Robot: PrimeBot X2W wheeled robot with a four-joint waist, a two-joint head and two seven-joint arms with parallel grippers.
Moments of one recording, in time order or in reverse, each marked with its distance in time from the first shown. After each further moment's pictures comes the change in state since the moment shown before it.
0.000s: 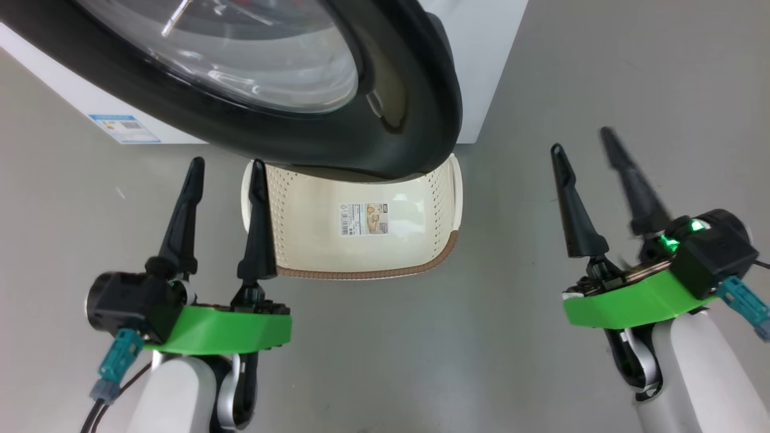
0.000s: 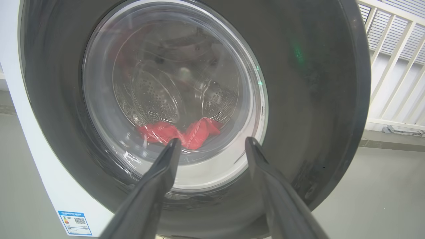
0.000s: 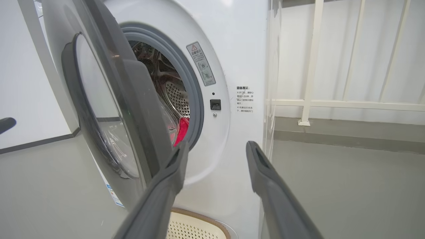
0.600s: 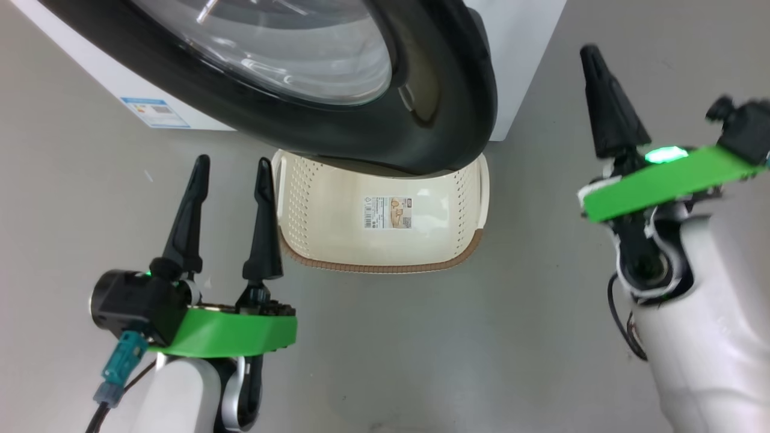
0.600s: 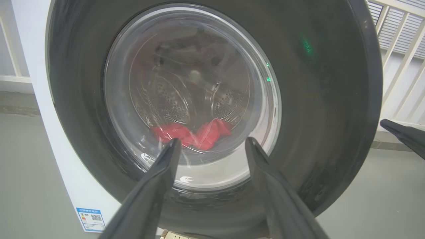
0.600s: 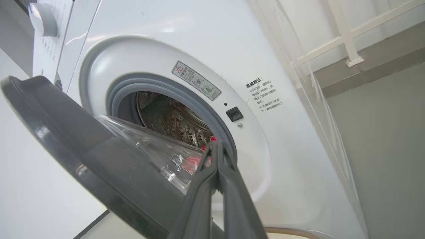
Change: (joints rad) left arm 0.000 0.000 -0.014 -0.019 0.000 0.005 0.000; right arm -0.263 -0.002 0.011 0.174 0.562 0.000 0.168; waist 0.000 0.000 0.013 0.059
